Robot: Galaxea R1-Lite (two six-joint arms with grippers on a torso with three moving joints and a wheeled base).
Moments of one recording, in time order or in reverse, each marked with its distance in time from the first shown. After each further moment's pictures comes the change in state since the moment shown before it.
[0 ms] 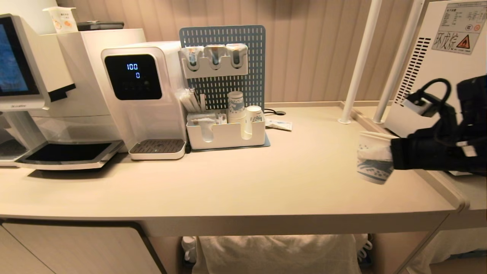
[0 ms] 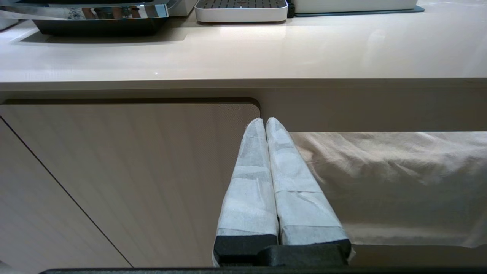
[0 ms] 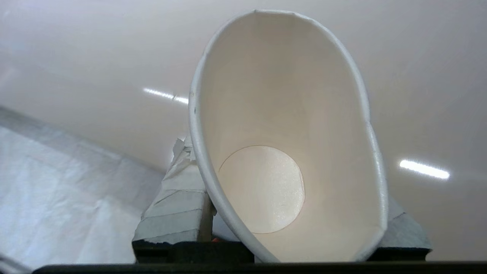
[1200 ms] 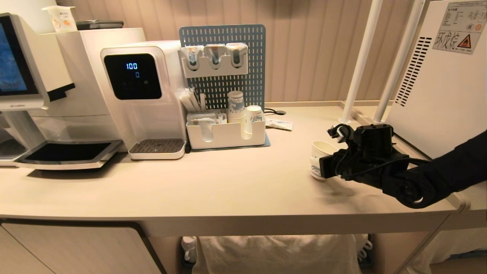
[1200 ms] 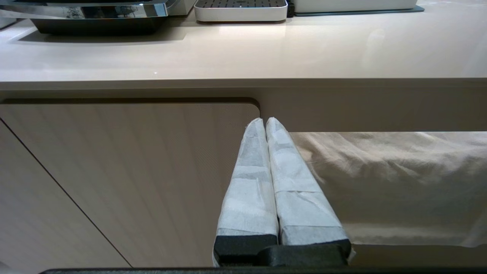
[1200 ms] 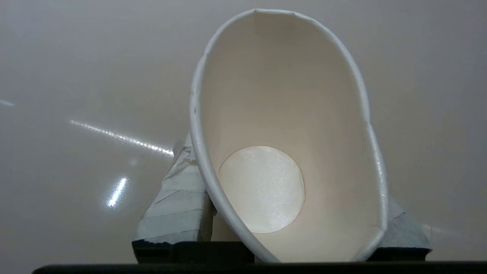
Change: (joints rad) left arm 0.000 0.000 0.000 0.000 0.000 0.000; right arm 0.124 0.482 0.093 -0.727 -0.264 -0.103
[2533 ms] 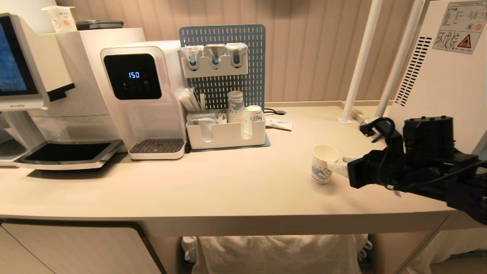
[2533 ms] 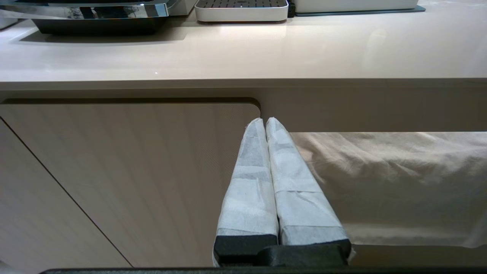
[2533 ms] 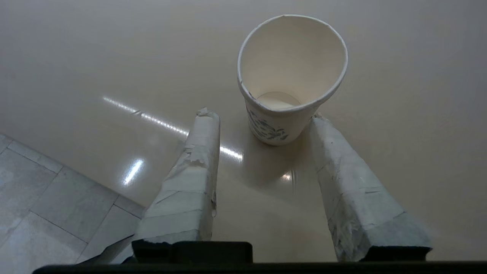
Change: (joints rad) left arm 0.000 0.000 0.000 0.000 0.000 0.000; right arm -0.008 -0.344 0.187 0.170 0.116 -0.041
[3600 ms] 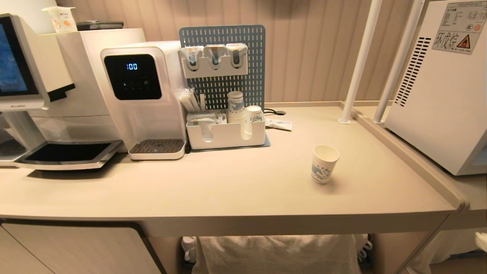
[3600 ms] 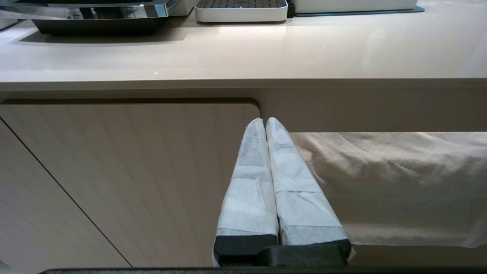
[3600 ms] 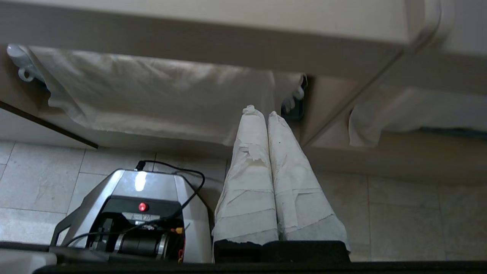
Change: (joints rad) left arm 0.000 0.000 0.000 0.000 0.000 0.000; right arm -0.320 -0.912 0.285 0.753 -0.047 -0.053
